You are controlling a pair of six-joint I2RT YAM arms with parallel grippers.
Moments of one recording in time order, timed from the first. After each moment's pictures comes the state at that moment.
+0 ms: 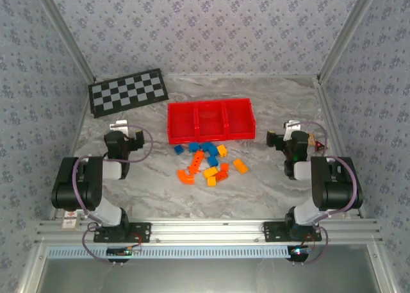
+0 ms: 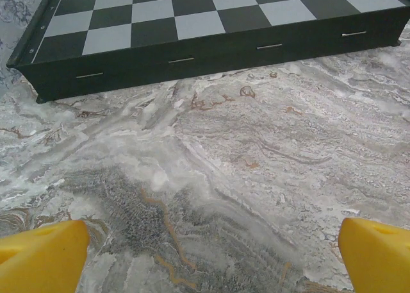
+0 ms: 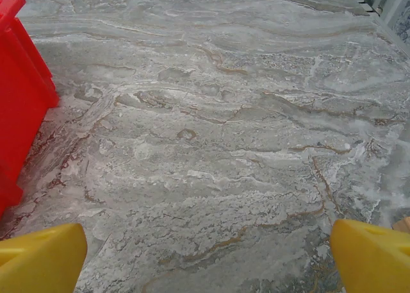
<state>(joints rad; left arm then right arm) -0.01 1.54 0.39 0.73 -0.14 -0.04 -0.04 1.53 0.37 0.76 0.01 -0.02</state>
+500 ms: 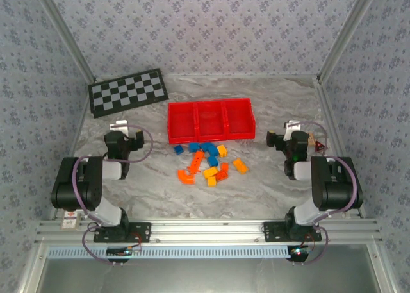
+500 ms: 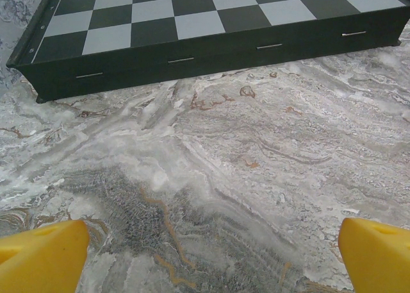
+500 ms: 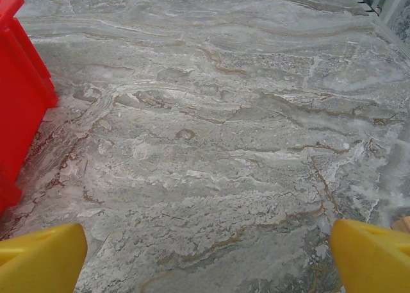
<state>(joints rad) -0.01 1.54 0.39 0.73 -0.14 -0.04 -0.04 1.53 0.37 0.76 0.00 -0.02</state>
